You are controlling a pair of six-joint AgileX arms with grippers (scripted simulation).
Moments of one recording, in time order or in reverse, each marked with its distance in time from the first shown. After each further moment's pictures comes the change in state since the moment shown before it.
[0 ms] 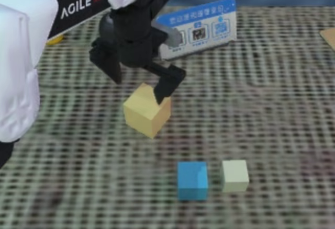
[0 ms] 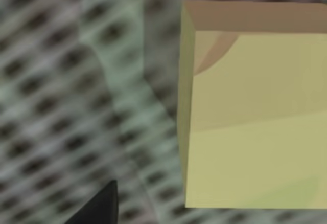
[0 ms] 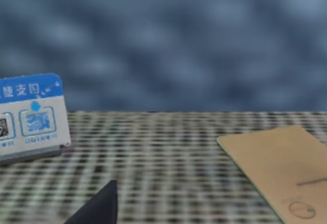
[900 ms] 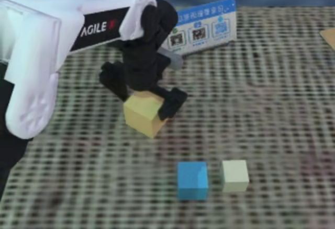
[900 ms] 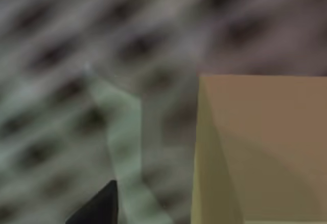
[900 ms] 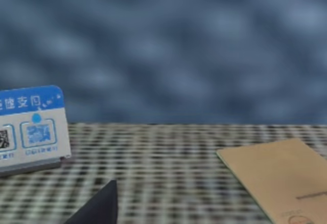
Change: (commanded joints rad) left arm -0.001 0.094 -0.130 0.240 -0.010 -0.001; right arm -0.009 -0.030 -0.013 0.021 -0.012 -0.007
